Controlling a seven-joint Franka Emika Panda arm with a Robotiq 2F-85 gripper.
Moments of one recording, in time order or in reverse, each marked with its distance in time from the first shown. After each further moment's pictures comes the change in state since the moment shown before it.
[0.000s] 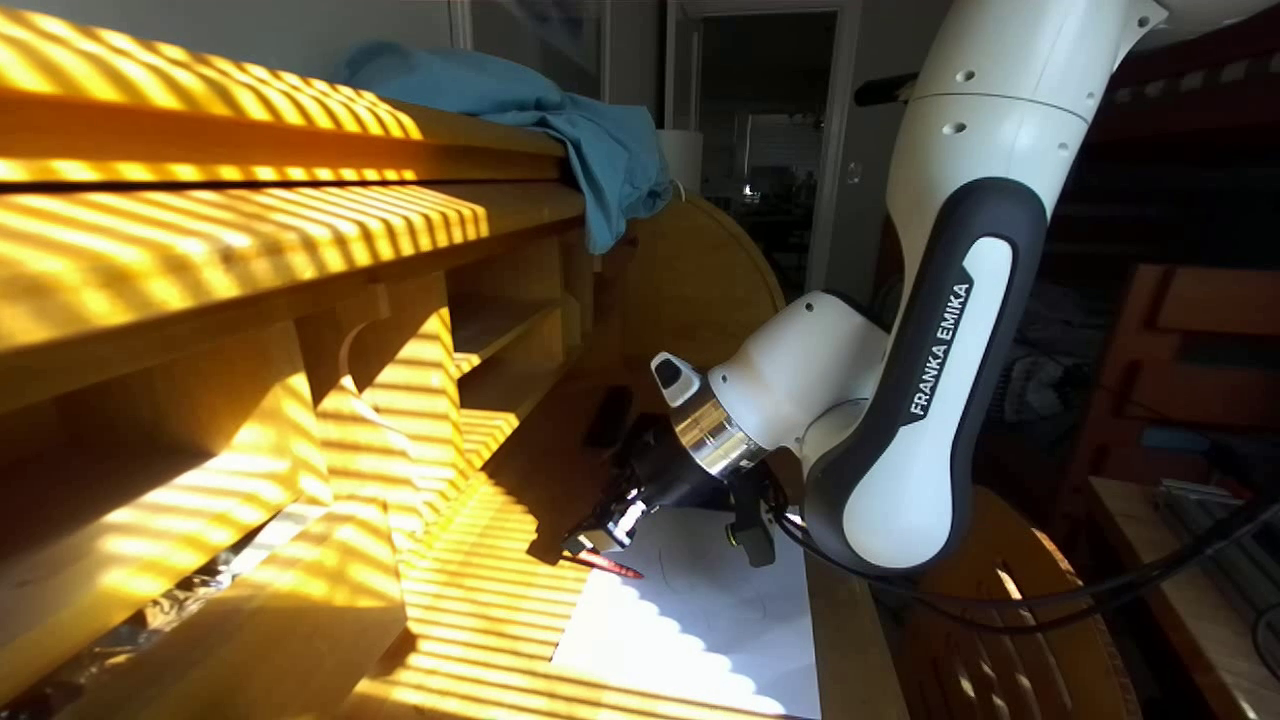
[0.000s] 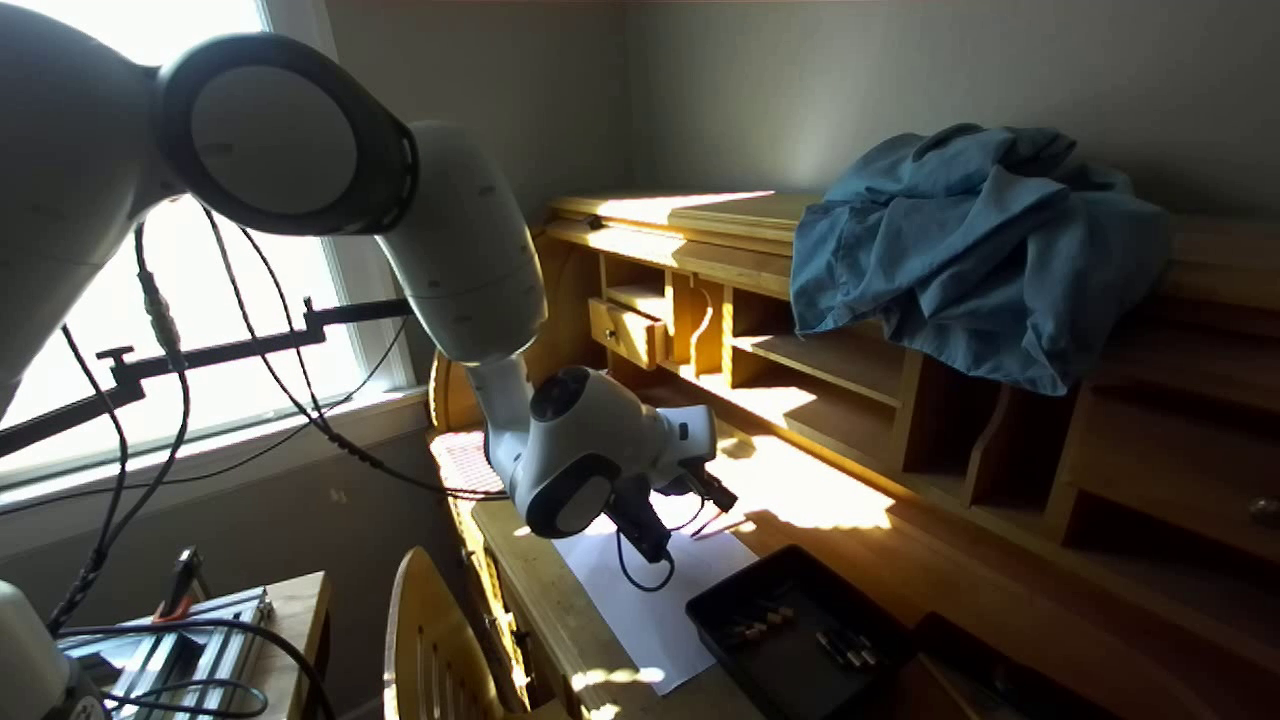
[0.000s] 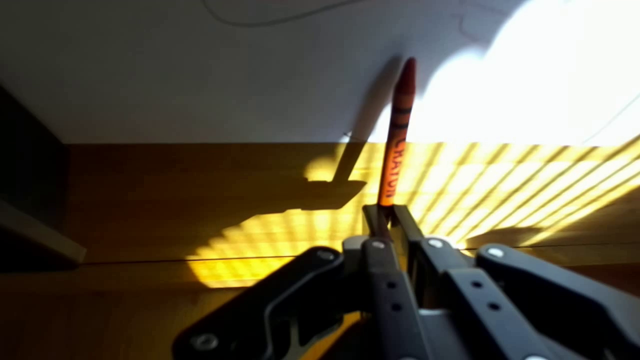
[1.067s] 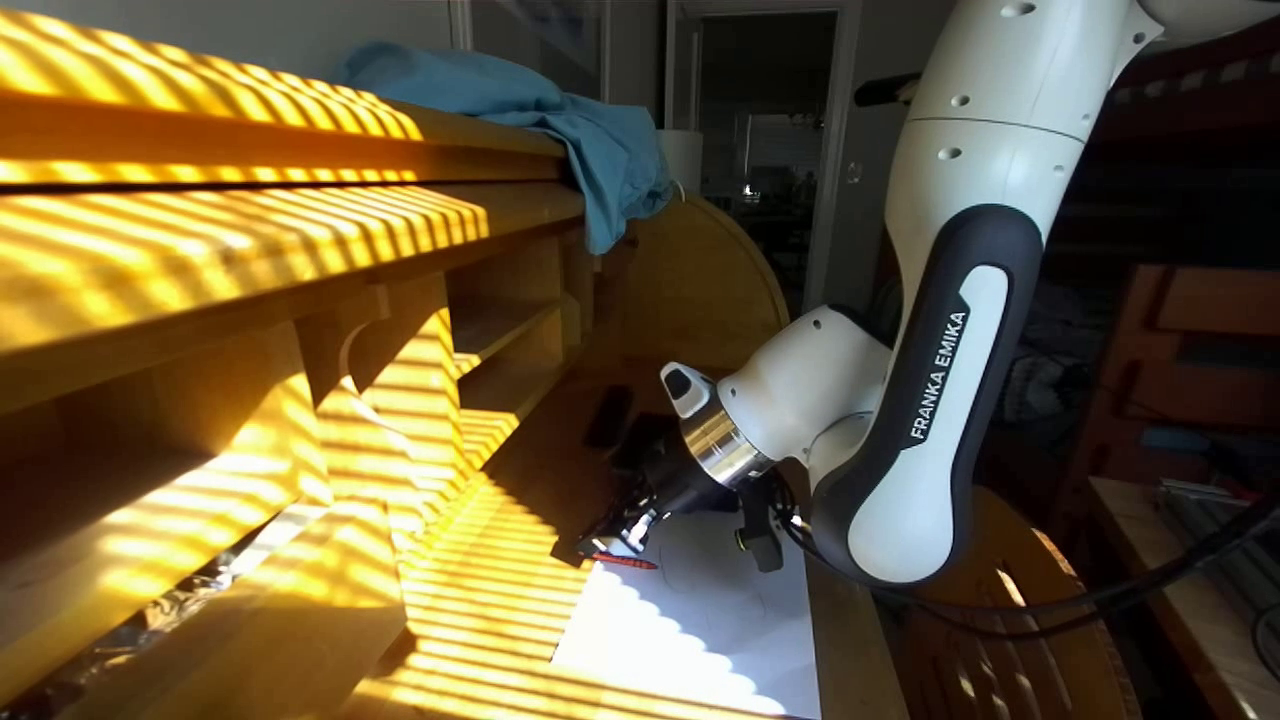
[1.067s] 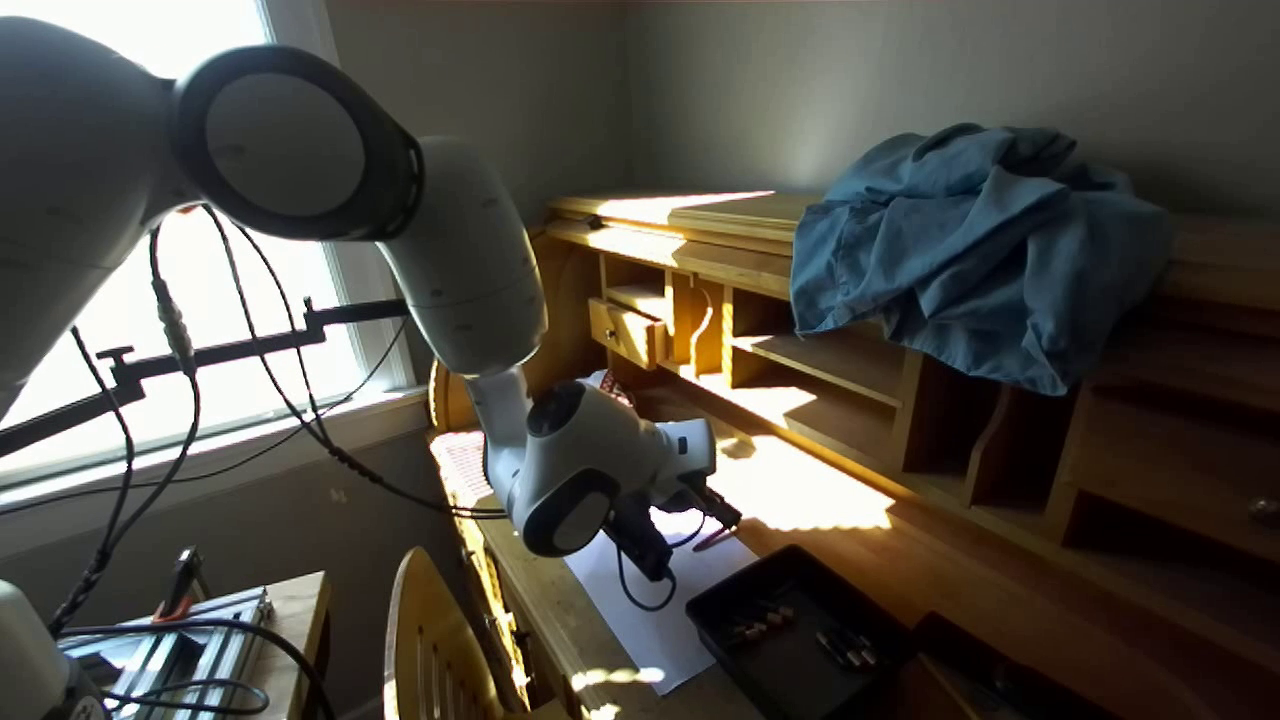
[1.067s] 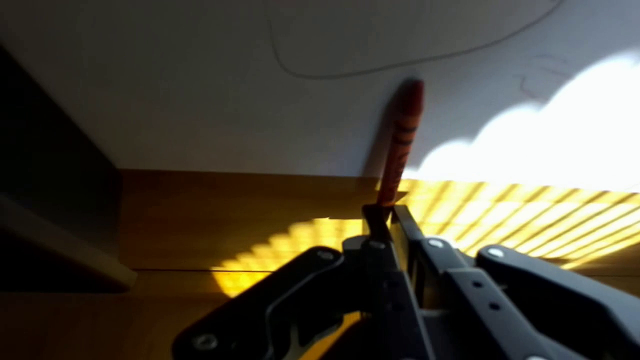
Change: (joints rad) arm 0.050 0.023 -0.073 -0.008 0.006 0.032 -0.007
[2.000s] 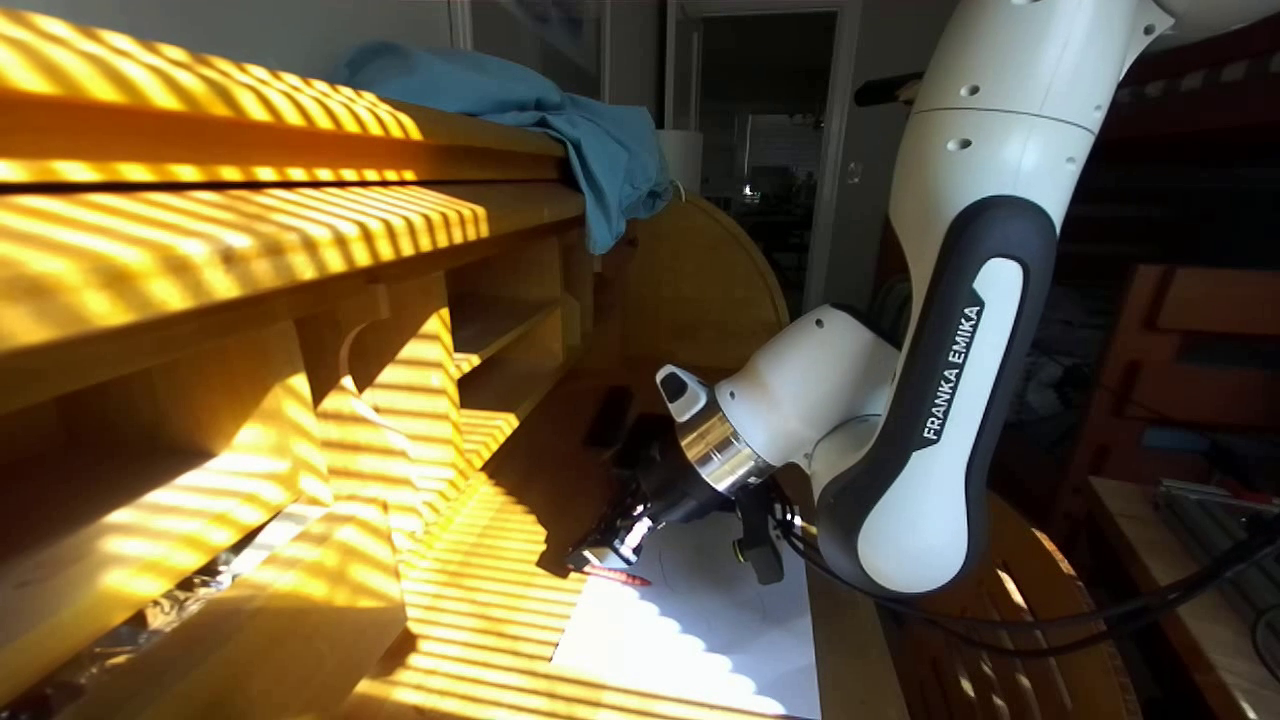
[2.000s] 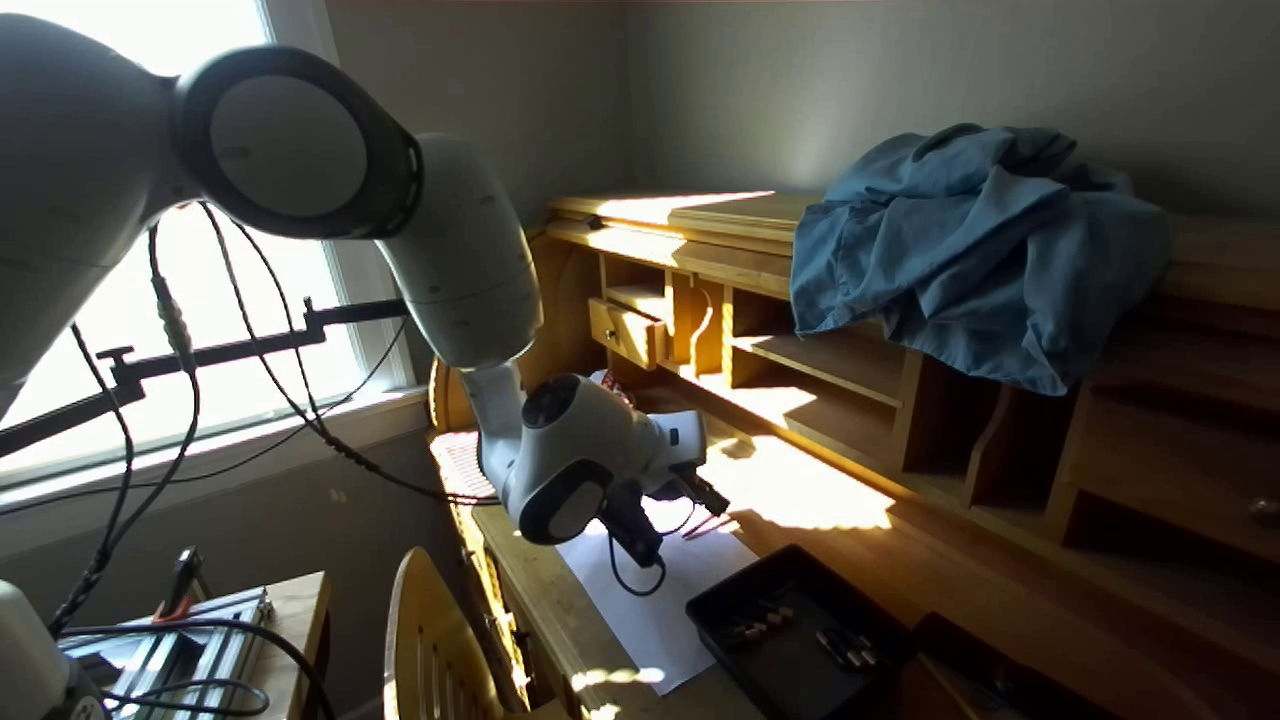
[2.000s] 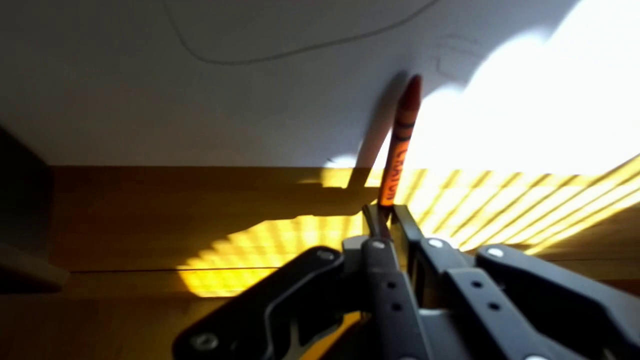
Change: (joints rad) arm -0.003 -0.008 0.040 -0.001 0.000 -0.004 0.022
